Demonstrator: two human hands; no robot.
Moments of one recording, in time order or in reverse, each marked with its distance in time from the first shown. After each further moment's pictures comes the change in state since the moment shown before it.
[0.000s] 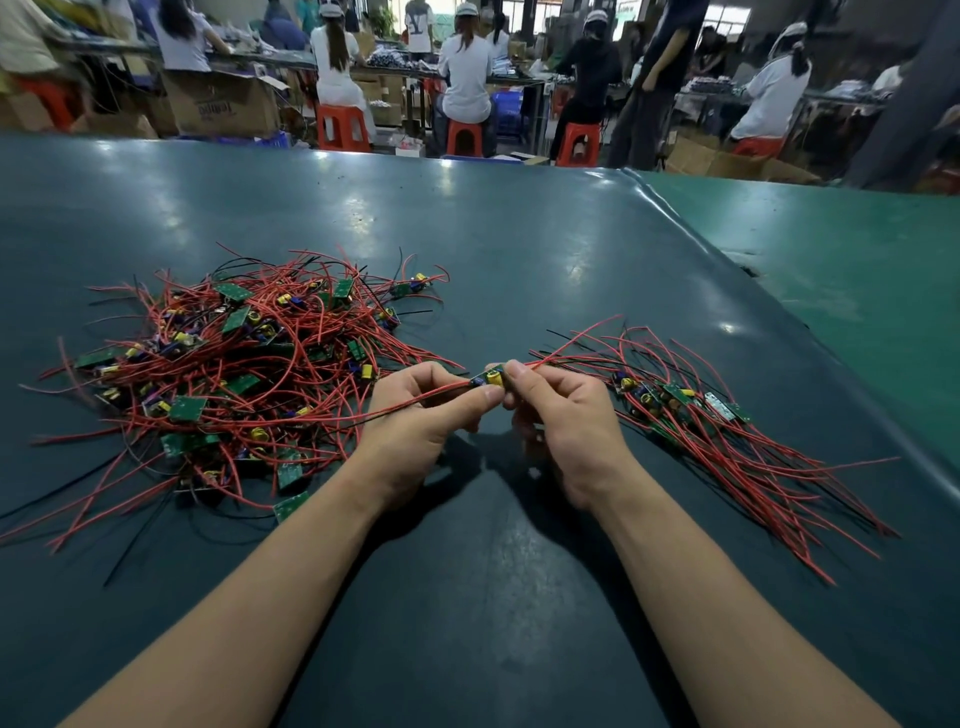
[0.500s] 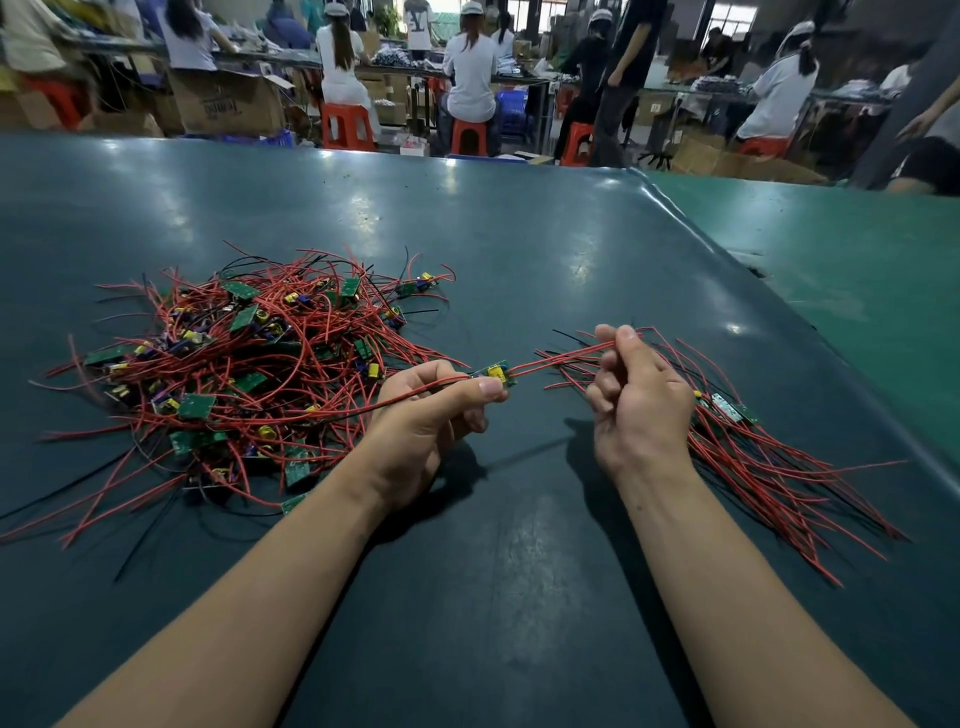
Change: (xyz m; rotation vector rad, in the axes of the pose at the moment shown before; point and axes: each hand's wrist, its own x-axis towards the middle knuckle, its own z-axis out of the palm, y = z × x) left_hand 0.000 0.008 -0.002 -0.326 -0.109 -0.111; right_hand 0.018 -0.014 -0.024 0.460 0.427 -0.126
